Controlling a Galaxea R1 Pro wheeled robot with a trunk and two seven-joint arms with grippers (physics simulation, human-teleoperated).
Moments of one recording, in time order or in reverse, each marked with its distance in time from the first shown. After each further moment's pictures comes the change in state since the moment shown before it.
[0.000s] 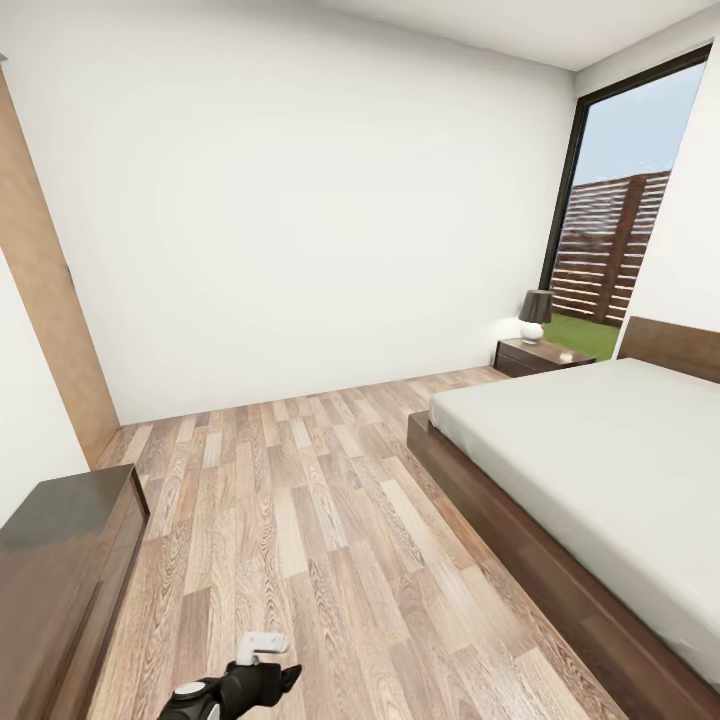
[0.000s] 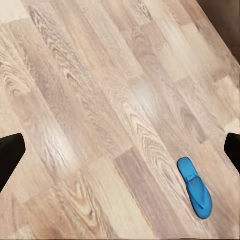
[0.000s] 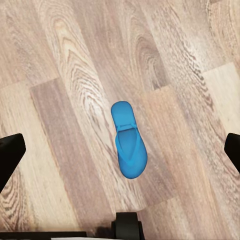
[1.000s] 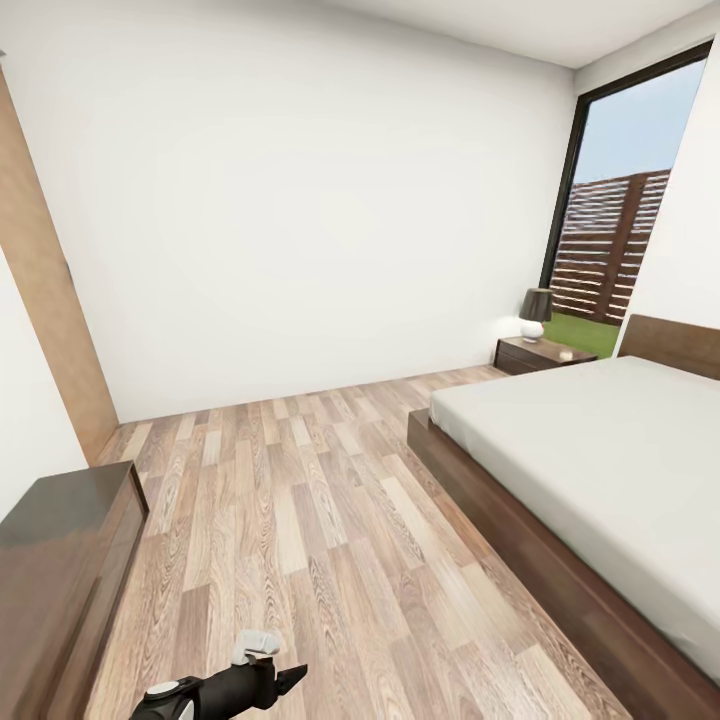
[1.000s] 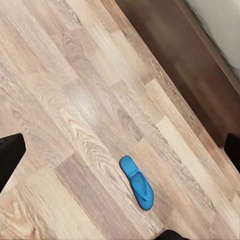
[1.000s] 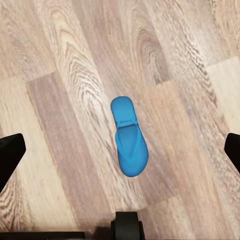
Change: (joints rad) left arm 0.000 0.065 0.018 -0.003 0.057 0.002 -0.373; right arm 0.000 0.002 0.001 0.011 0.005 0.000 -0.003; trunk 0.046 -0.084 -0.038
